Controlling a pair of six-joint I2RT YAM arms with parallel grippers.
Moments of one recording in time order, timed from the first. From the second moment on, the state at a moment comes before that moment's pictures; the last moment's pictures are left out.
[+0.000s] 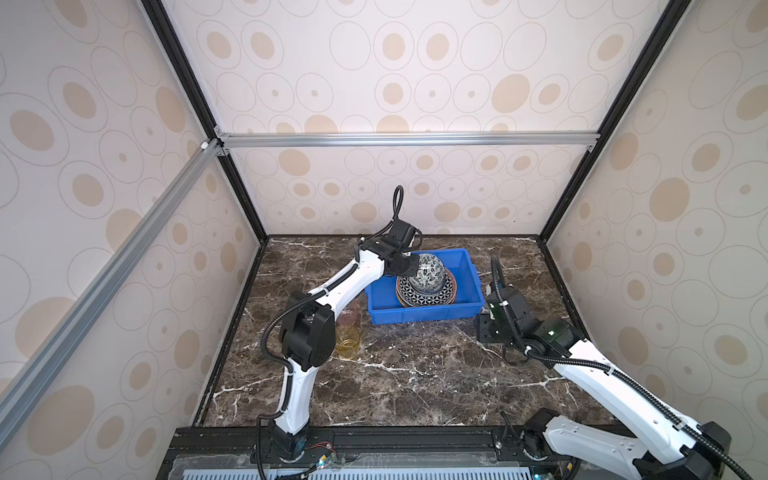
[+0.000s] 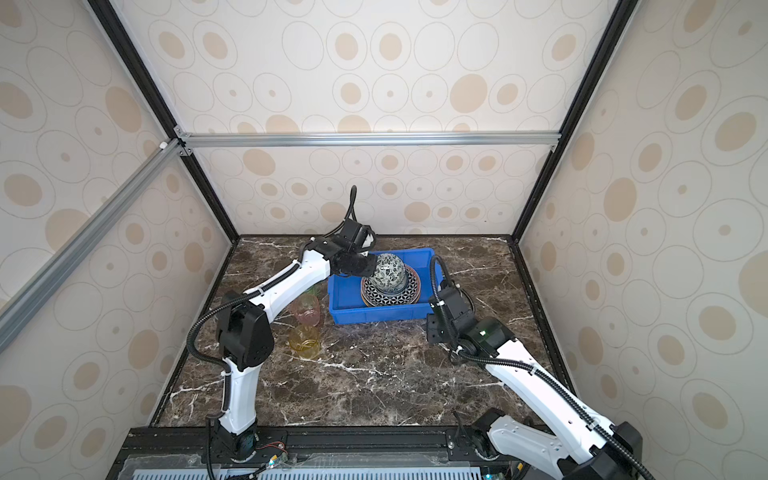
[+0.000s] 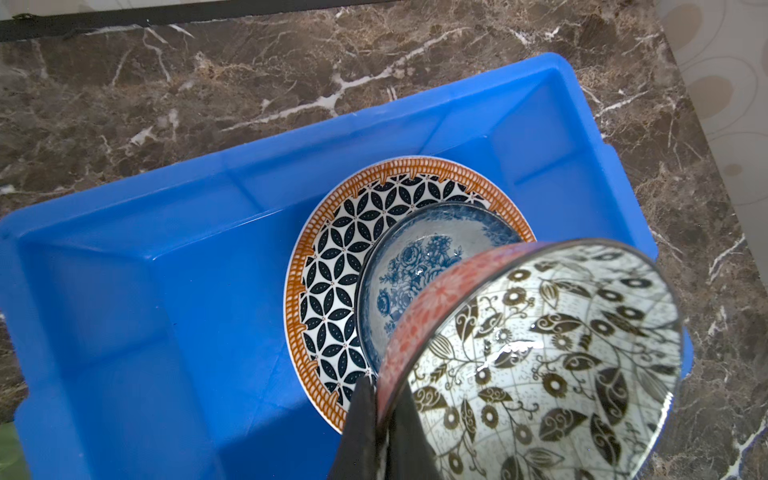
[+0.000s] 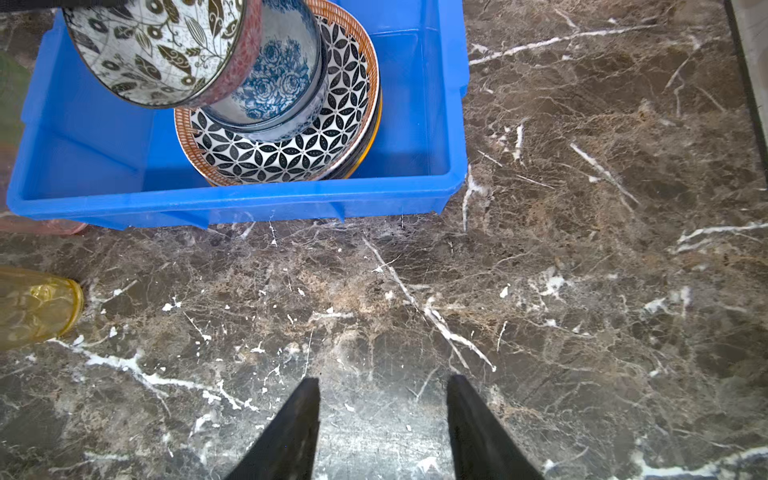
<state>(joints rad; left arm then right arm) -0.58 2.08 1.94 -0.76 0.03 -0.33 0.58 1.02 0.94 -0.84 0.26 0.49</state>
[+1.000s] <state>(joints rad) -0.57 2.24 2.09 -0.82 0.06 -0.33 0.53 1.03 0.92 -0.81 0.19 0.48</state>
